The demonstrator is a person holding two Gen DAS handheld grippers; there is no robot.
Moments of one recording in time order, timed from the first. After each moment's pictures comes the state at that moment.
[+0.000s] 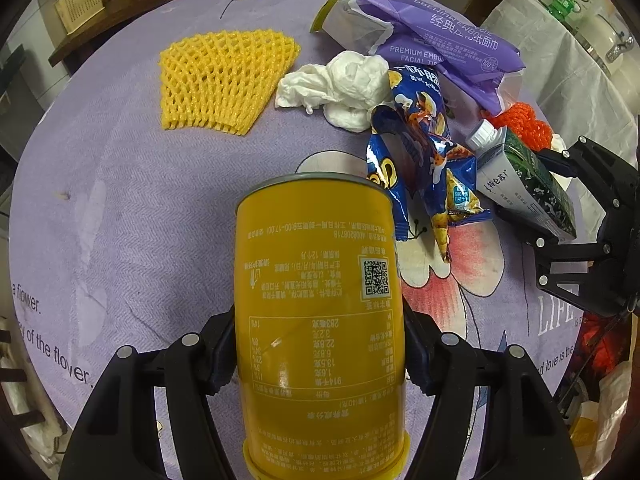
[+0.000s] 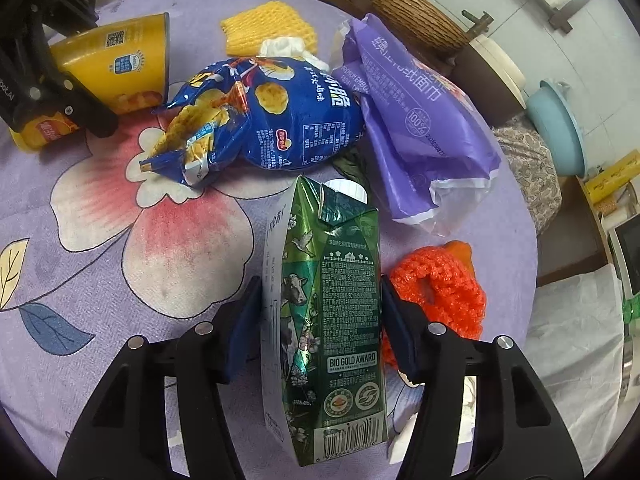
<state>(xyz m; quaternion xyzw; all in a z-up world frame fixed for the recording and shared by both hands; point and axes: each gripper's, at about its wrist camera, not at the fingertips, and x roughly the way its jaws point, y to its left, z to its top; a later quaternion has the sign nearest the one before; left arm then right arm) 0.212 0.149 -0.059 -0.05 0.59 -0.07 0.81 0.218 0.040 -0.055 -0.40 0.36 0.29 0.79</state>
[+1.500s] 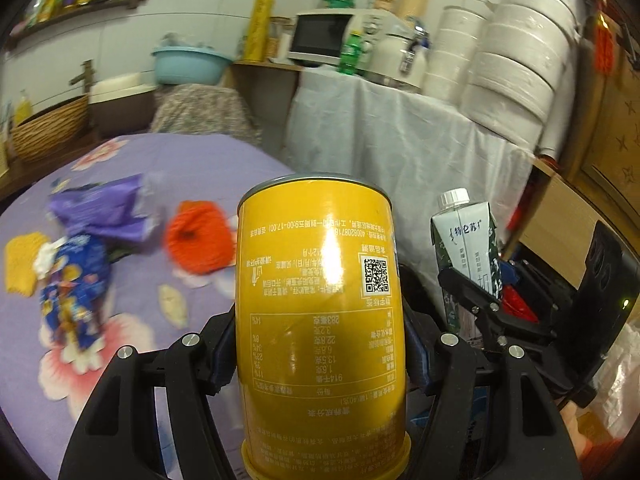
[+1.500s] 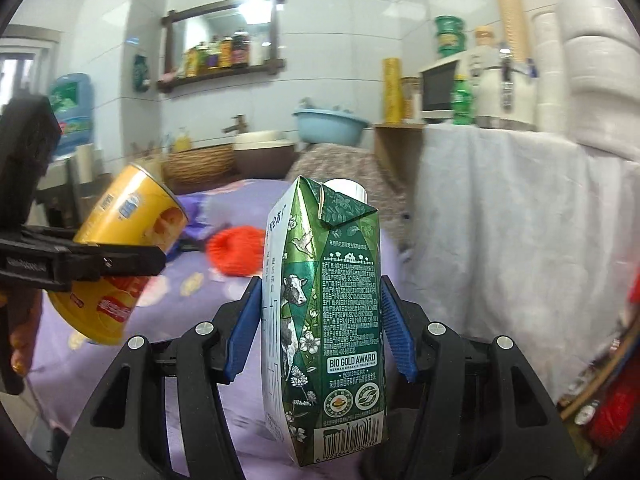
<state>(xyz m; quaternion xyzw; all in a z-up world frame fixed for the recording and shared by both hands) 0.132 -0.069 0.008 -0.01 0.33 -0.27 0.91 0.056 -0.210 -0.012 0.00 0.18 0.06 0.98</state>
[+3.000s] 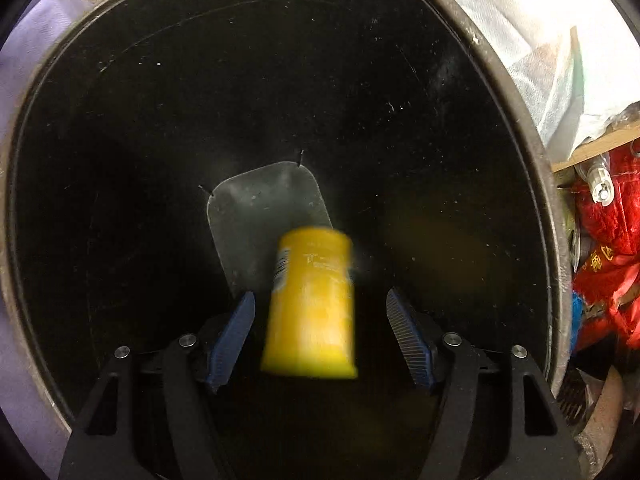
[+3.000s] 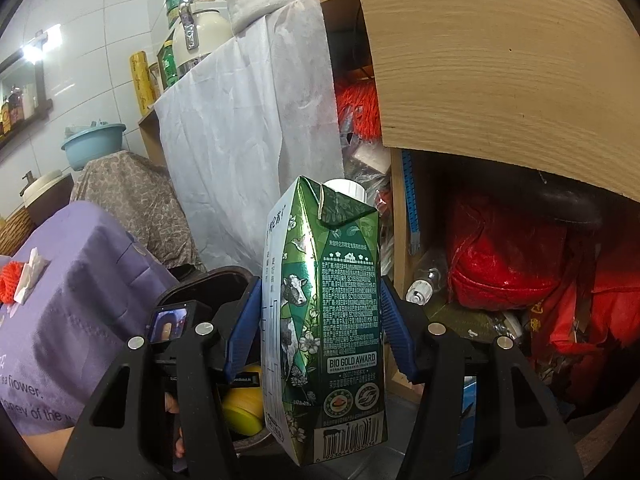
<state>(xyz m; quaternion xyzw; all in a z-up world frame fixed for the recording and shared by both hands) 0.222 -0.346 -0.303 0.12 0.65 -0.25 0.71 -0.002 -0.445 -0.109 0.16 0.23 -0.25 0.93</state>
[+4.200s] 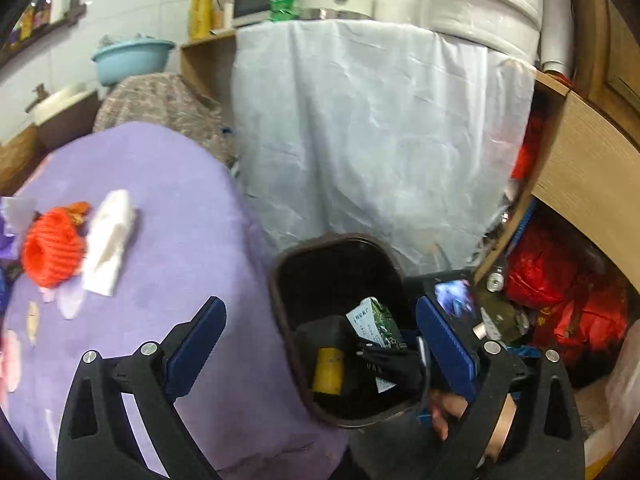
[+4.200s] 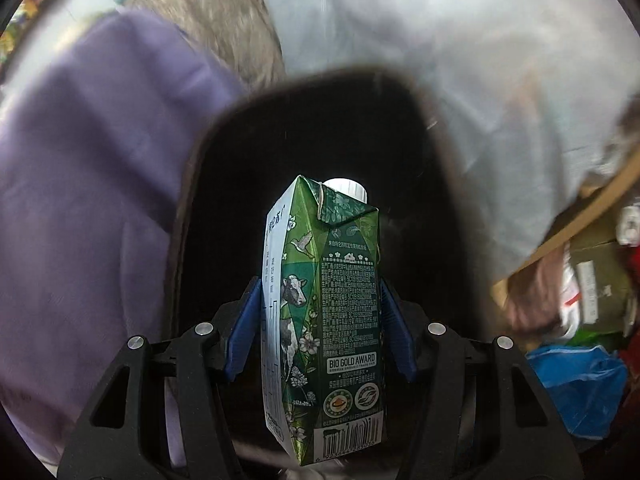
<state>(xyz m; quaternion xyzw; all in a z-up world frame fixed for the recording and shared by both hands) 0.116 -0.214 -0.043 0.07 0.36 -0.25 0.90 0.183 -0.383 -0.243 0.17 0.53 -0.04 0.83</state>
